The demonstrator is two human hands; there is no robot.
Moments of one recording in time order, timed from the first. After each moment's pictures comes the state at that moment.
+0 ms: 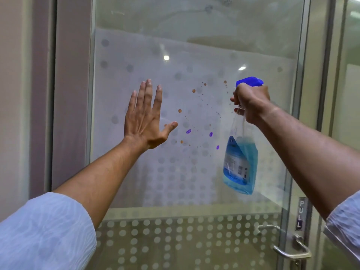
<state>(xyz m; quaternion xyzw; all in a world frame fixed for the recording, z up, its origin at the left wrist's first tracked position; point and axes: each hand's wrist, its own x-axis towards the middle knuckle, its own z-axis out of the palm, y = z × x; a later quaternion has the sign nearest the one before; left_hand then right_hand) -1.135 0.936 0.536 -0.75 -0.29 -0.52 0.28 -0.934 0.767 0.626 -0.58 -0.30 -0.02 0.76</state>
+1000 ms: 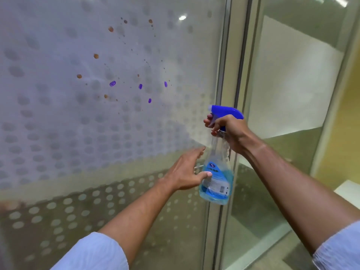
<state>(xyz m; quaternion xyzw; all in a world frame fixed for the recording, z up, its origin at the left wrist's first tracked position) -0.946 0.764 0.328 -0.93 0.02 -0.27 -0.25 -0.869 0.629 0.442 -0.60 -0.32 0.10 0.72</state>
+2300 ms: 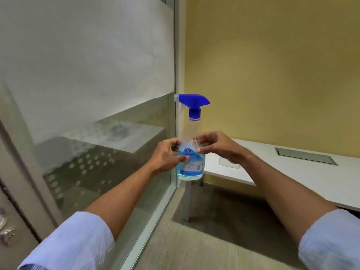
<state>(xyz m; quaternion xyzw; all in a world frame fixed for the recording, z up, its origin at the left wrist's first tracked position) -0.523 0.340 0.268 -0.86 0.20 -0.06 -0.47 -0.525 0.126 0.297 -0.83 -0.16 0.03 0.54</state>
